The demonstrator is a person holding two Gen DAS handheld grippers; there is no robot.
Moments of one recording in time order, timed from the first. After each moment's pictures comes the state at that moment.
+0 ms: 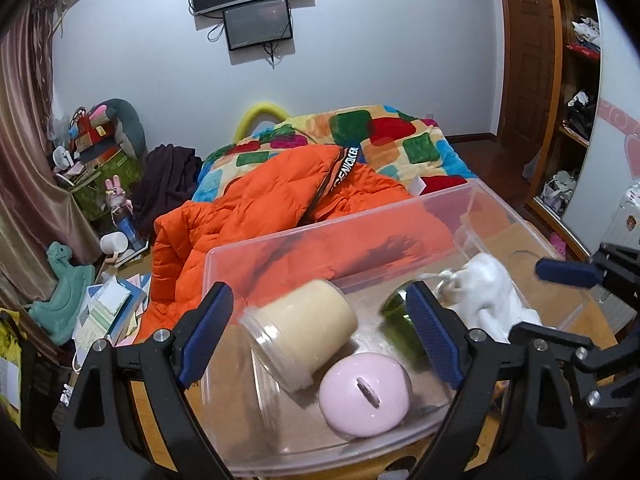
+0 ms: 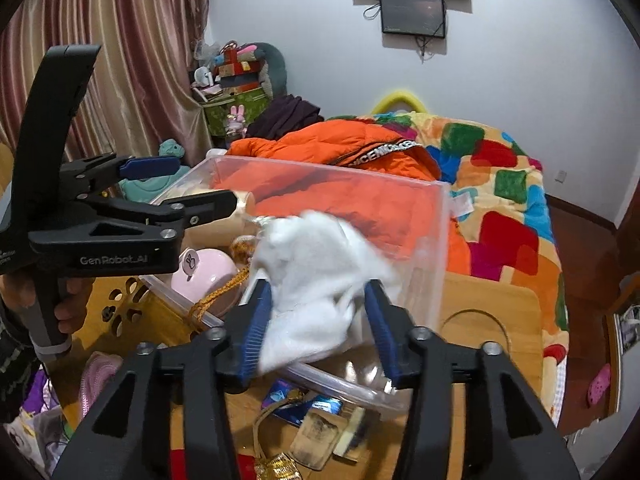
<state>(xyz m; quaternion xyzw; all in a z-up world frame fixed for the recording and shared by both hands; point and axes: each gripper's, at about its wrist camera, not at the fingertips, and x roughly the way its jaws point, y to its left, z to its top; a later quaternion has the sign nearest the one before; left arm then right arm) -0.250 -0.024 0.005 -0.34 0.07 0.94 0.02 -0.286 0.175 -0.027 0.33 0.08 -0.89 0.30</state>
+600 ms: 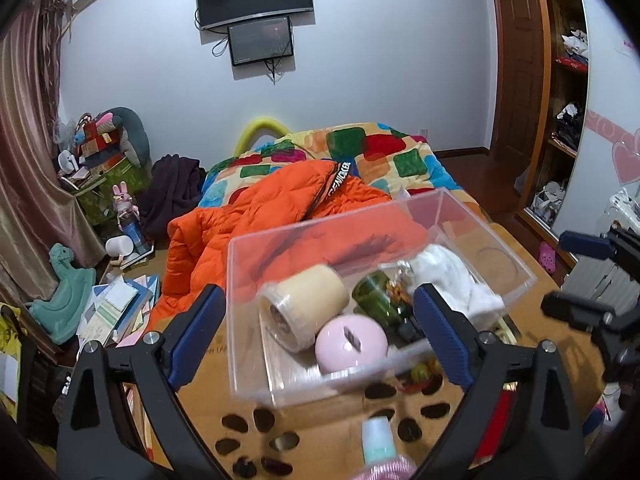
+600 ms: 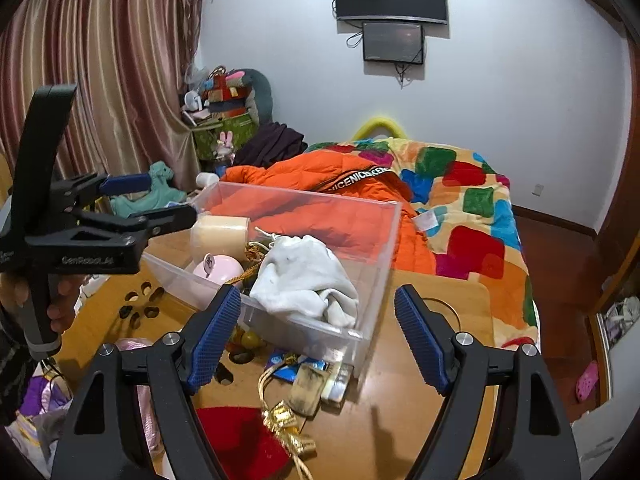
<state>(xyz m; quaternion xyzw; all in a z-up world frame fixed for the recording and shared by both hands) -0.187 -0.023 0.029 -0.31 0.06 0.95 0.02 -0.235 0.210 0.007 0.29 0.06 -0.91 0.27</state>
